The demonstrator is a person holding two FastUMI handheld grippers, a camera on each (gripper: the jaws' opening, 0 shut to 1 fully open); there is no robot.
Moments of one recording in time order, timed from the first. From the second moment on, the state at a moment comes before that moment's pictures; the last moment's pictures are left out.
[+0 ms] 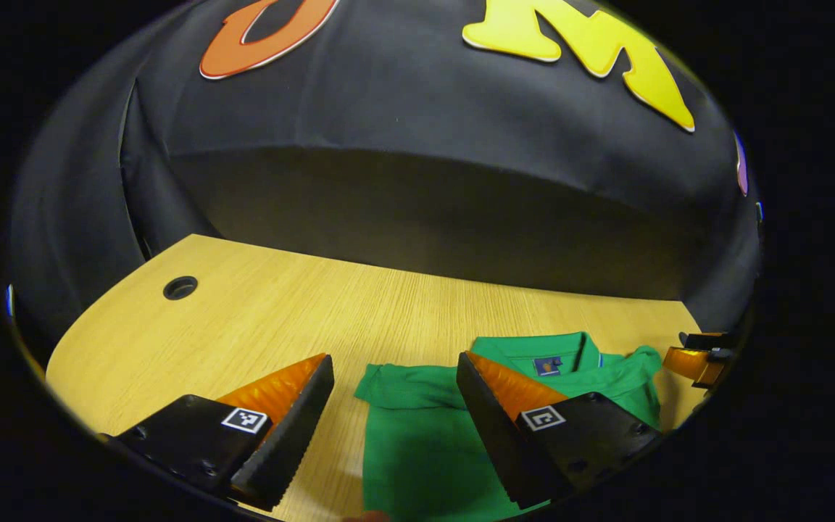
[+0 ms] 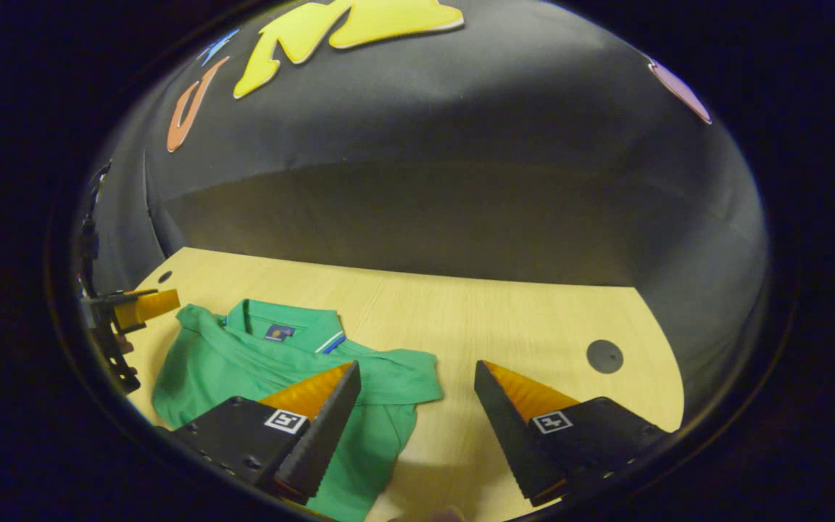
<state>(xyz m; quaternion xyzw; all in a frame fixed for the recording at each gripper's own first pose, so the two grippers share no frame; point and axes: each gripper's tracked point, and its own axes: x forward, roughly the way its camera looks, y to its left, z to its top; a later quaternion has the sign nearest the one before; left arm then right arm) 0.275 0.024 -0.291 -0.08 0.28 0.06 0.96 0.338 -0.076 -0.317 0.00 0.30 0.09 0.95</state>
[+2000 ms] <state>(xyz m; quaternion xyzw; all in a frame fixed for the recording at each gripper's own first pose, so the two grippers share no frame) -0.051 -0.058 0.086 -0.01 0.00 0.00 1.00 -0.065 -0.050 0.050 0.03 0.00 0.03 1.00</state>
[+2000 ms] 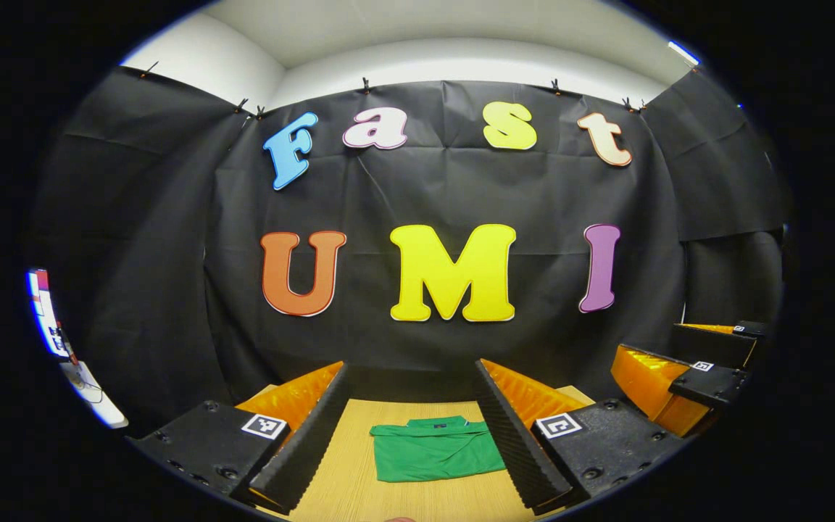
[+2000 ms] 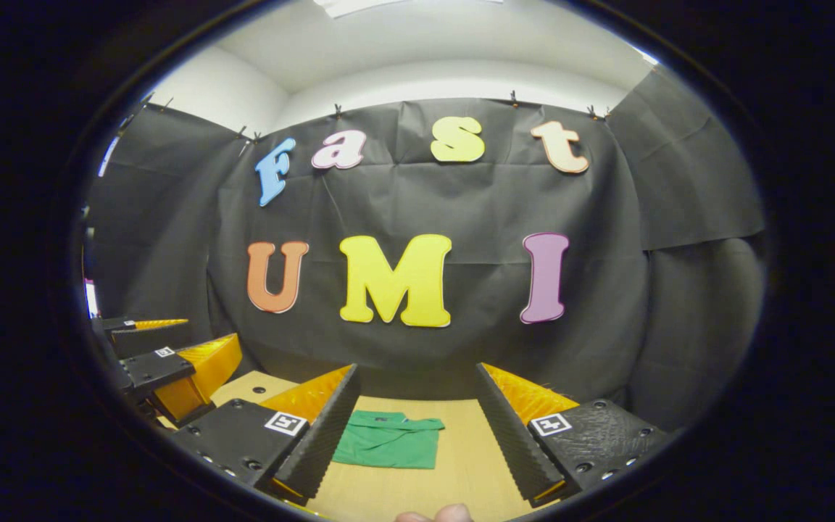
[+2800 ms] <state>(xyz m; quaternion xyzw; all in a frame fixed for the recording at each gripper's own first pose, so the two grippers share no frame) -0.044 -0.059 0.080 -0.01 0.01 0.00 1.00 -0.052 -0.050 0.050 0.03 0.00 0.03 1.00</state>
